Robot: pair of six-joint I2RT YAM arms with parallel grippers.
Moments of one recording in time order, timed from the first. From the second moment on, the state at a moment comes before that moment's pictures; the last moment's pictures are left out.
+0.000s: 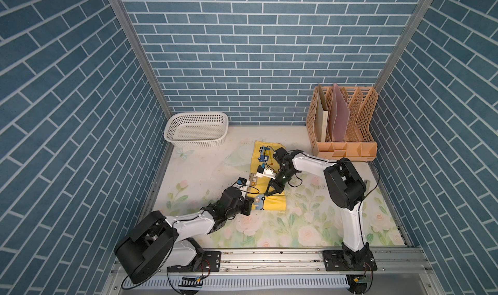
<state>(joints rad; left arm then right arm) -0.73 1.30 0.31 0.35 0.09 -0.47 0.67 2.10 1.47 -0.88 -0.75 -0.51</state>
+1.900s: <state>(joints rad) -0.71 1.25 0.28 0.39 0.01 -0.48 1.24 1.73 0.75 0.04 0.45 -0.45</state>
